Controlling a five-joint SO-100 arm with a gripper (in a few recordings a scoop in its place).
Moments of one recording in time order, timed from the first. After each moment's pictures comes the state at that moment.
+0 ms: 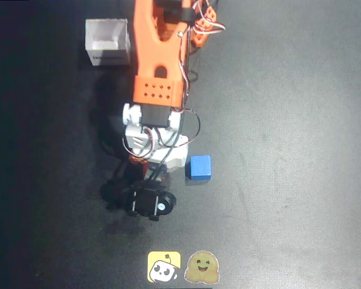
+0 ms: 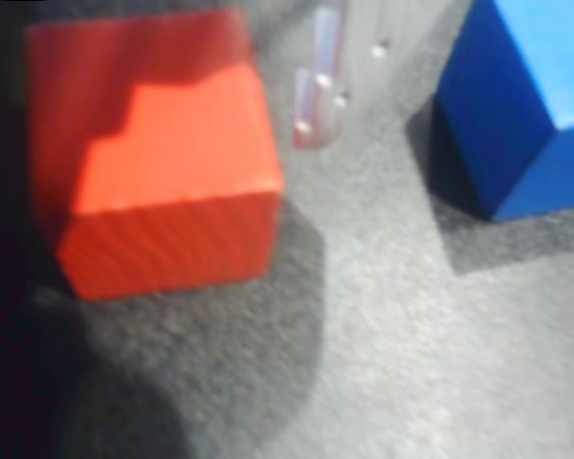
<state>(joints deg) 6.5 80.0 101.2 59.4 96.9</state>
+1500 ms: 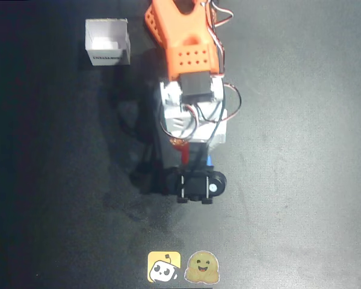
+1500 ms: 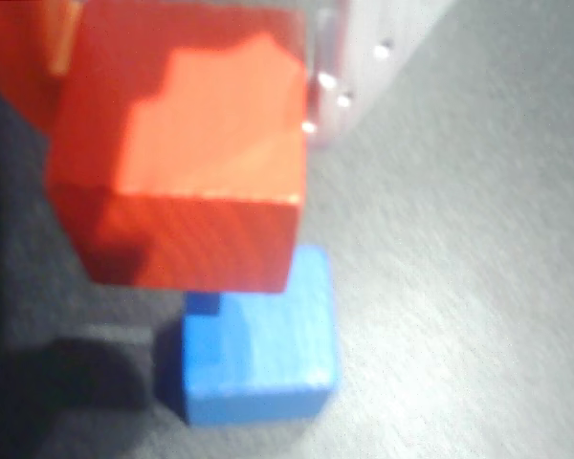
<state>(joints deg) -6.7 90.1 90.1 81.4 100.8</state>
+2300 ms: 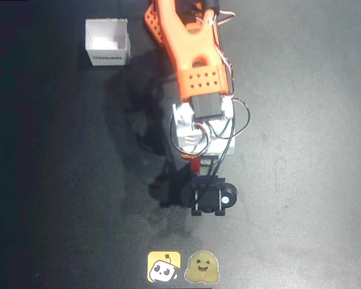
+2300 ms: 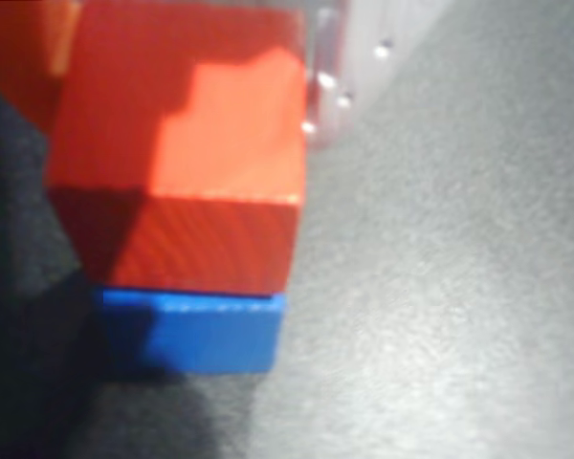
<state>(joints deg) -9.6 82.4 90.1 76.2 100.8</state>
